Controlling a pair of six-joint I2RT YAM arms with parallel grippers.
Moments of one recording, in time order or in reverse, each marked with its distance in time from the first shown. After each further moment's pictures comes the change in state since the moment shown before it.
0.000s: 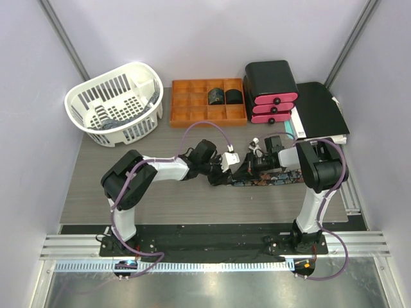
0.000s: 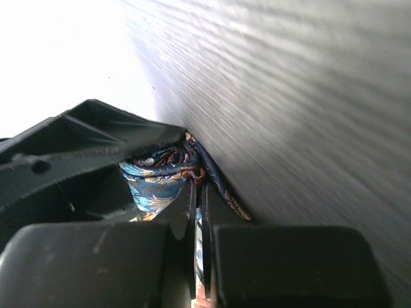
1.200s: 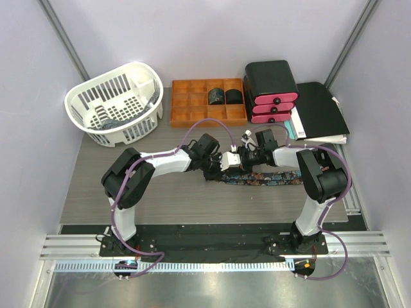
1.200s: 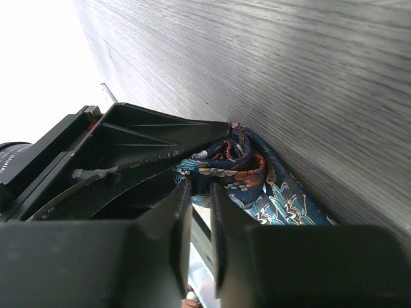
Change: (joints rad) left arm 0.027 0.012 0.155 -0.359 -0.053 0.221; right arm 0.122 -0.115 0.050 0.008 0.107 0.106
